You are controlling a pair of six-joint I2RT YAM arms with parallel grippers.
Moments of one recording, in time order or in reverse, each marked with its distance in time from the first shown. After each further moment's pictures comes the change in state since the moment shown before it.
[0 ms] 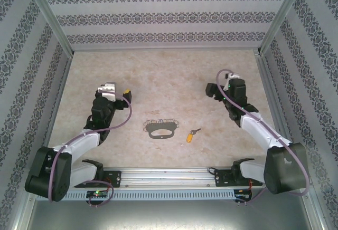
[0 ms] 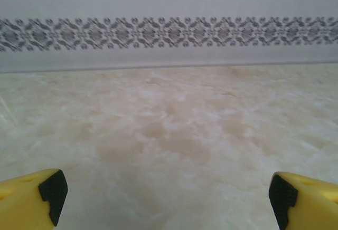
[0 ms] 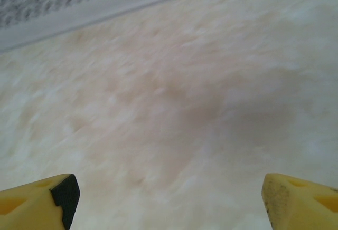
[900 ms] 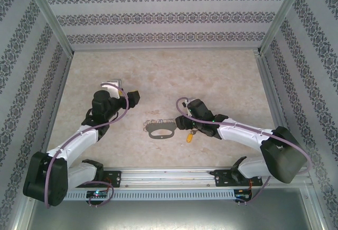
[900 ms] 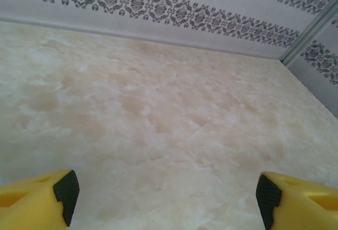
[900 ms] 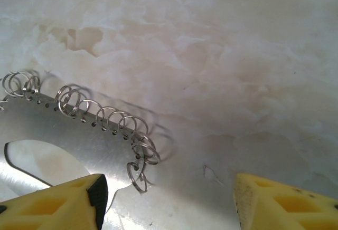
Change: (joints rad) left arm -0.010 -0.031 0.127 -0.229 0.336 -0.243; right arm 0.502 0.131 -0.047 -0.130 0.027 0.013
